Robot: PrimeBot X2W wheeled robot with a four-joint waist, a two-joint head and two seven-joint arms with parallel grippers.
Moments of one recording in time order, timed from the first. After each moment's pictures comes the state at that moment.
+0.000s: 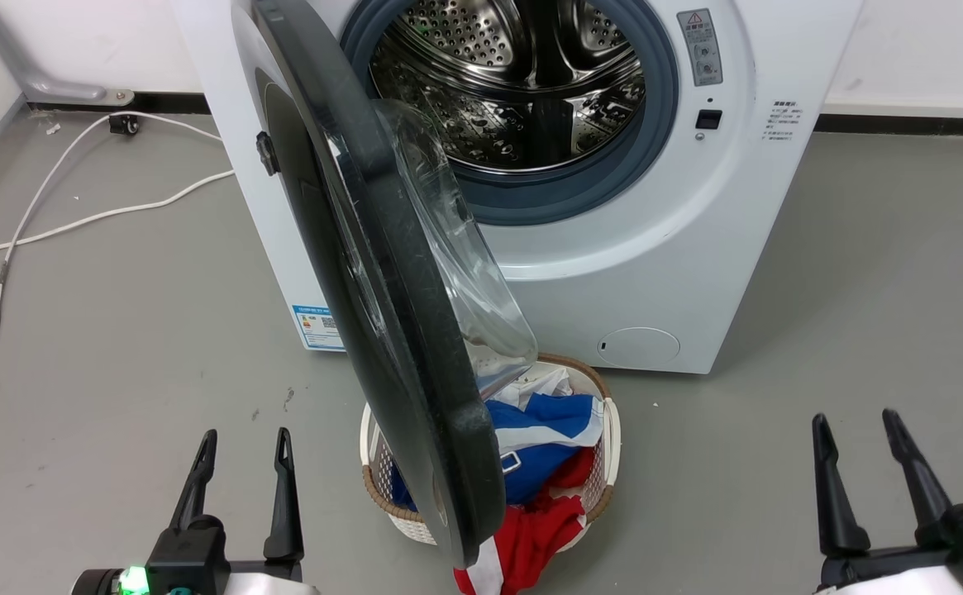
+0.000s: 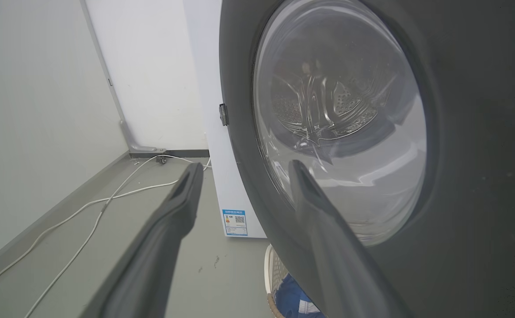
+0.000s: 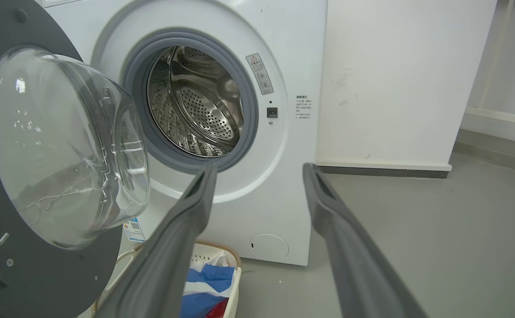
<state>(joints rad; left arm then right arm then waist) 0.11 0.06 -0.02 0.00 -0.02 0.05 -0.26 0.13 -0.08 -0.05 -0.05 0.11 0.13 -0.26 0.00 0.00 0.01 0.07</state>
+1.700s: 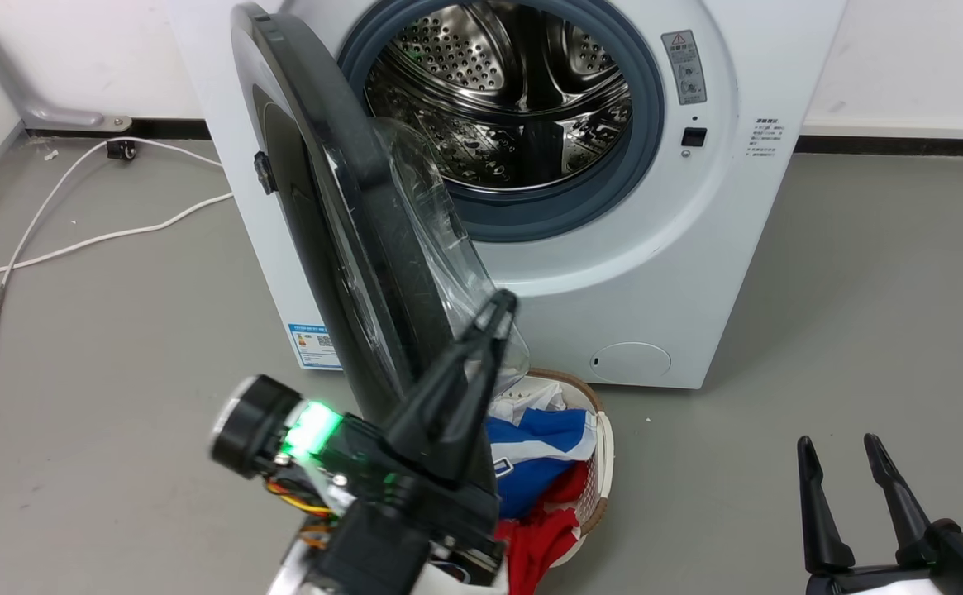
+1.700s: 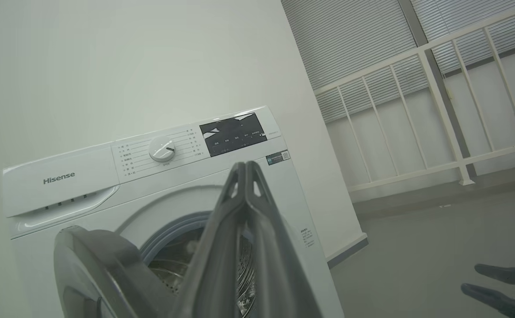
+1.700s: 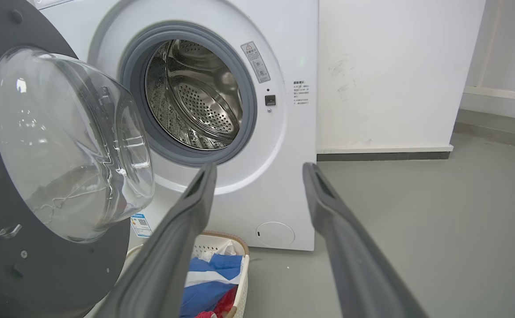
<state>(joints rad) -0.12 0.09 -0.41 -0.38 0.11 -0.07 -0.22 0.15 -0.05 -0.05 0.01 0.14 0.13 -0.26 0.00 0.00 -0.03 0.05</state>
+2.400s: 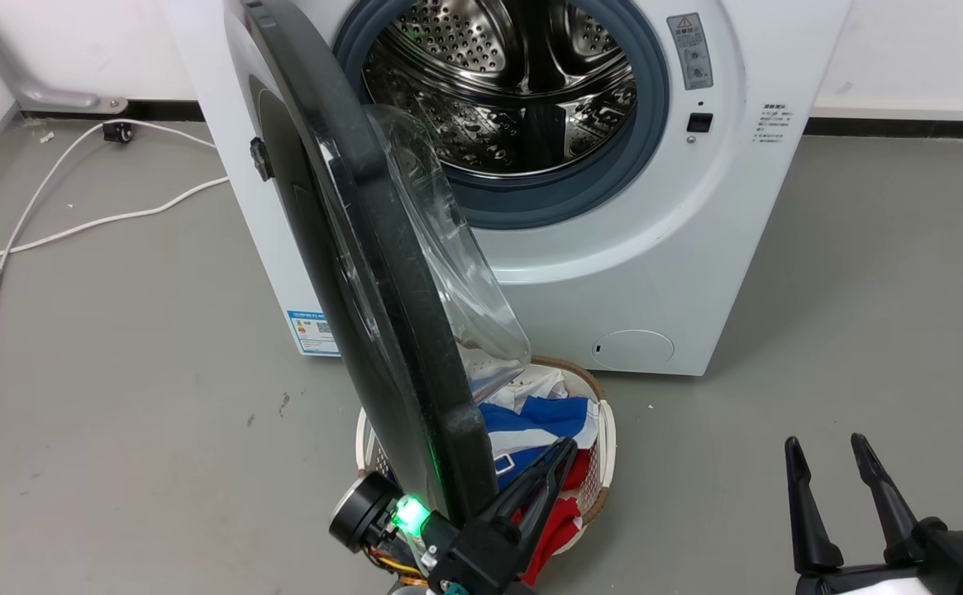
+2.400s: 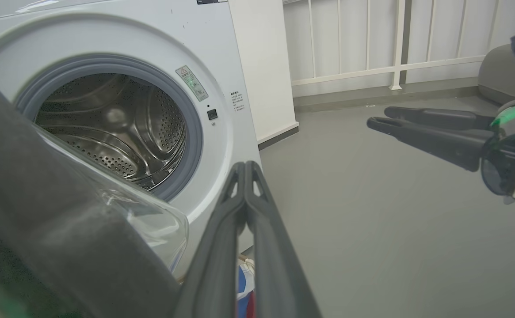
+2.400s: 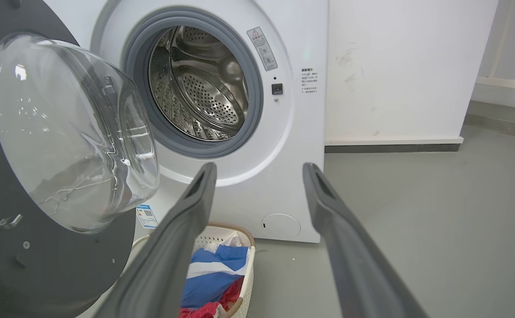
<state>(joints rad) -0.06 0.08 -0.55 -0.02 0.06 -0.08 -0.17 0.15 -0.05 -0.02 0.02 0.14 0.13 -0.26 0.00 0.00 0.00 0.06</state>
